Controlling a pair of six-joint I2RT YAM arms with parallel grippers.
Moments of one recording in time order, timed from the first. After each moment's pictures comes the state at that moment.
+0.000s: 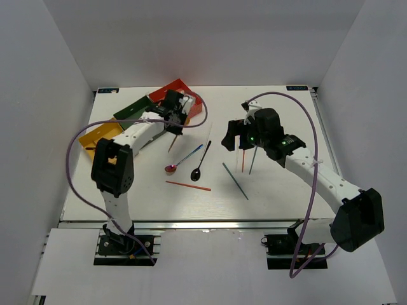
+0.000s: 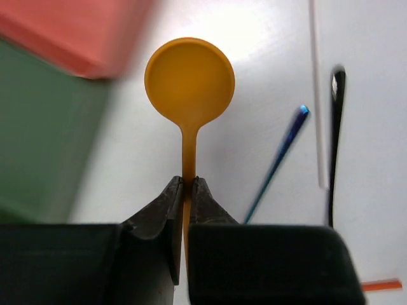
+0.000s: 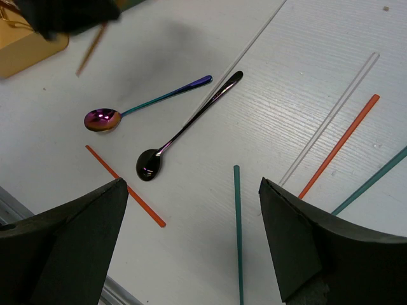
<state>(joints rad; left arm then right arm) -0.41 1.97 1.57 -0.62 0.00 0.08 0.55 1.32 1.06 -0.30 -0.17 0.28</state>
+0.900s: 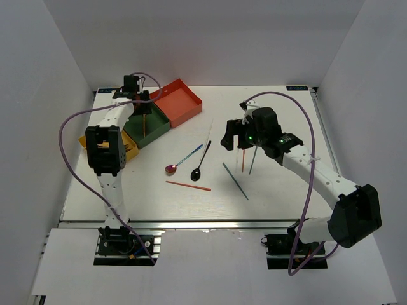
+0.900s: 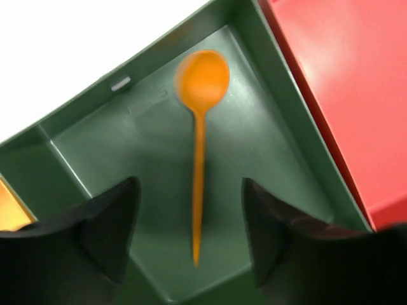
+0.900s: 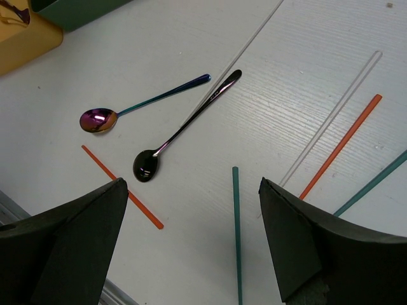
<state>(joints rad) -0.04 2.22 1.89 -0.53 -0.13 -0.11 0.55 1.35 1.08 -0.30 -0.17 0.28</state>
